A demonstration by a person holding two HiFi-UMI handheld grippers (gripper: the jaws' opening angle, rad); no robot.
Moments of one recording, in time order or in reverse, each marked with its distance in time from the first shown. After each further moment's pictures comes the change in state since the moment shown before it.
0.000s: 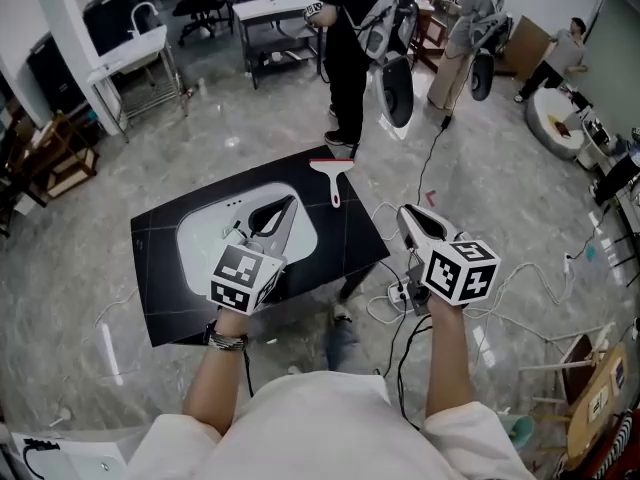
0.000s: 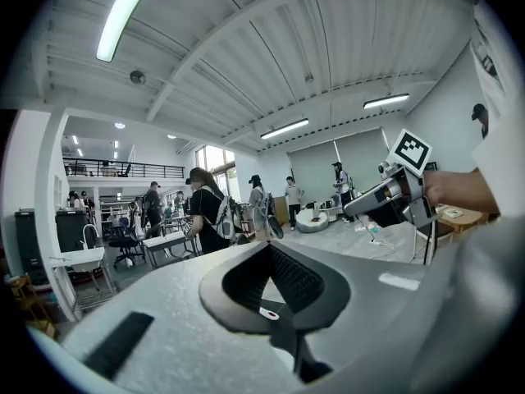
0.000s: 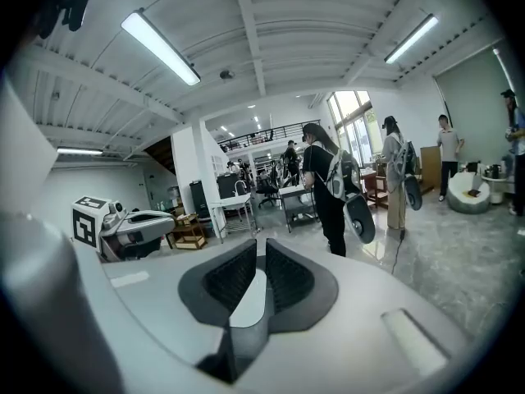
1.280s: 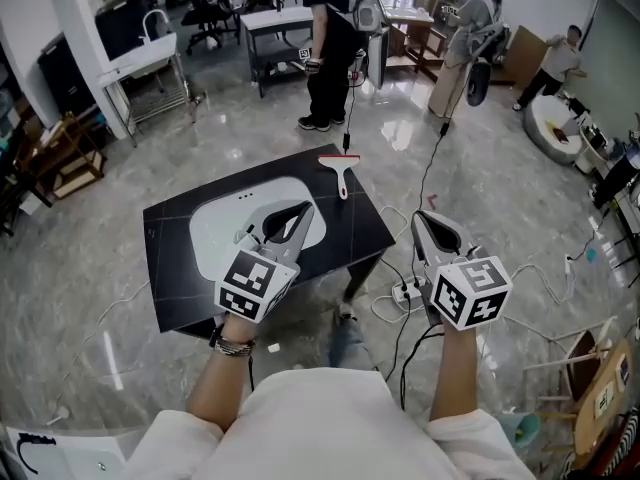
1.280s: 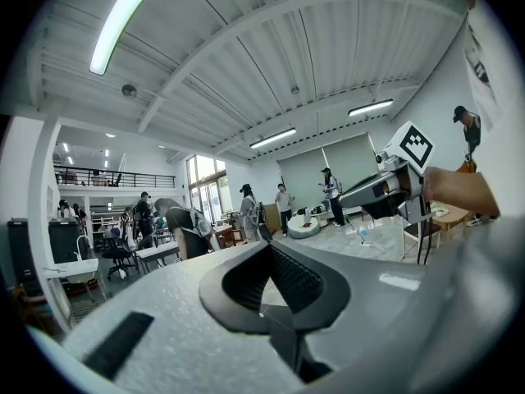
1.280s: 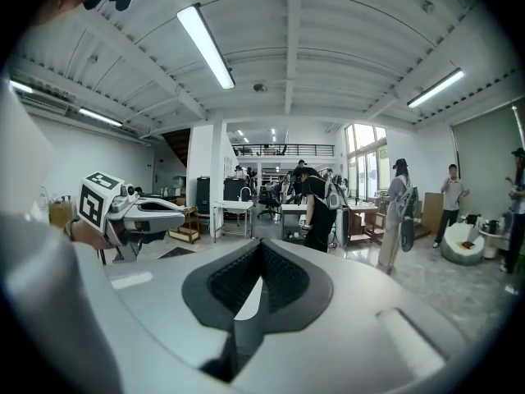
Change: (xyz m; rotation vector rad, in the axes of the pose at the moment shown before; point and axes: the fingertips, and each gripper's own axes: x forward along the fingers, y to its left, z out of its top) left arm -0.073 -0.058 0.020 0.050 -0.059 -0.050; right arm -0.090 0.070 0.001 -0.242 -0.092 -0.029
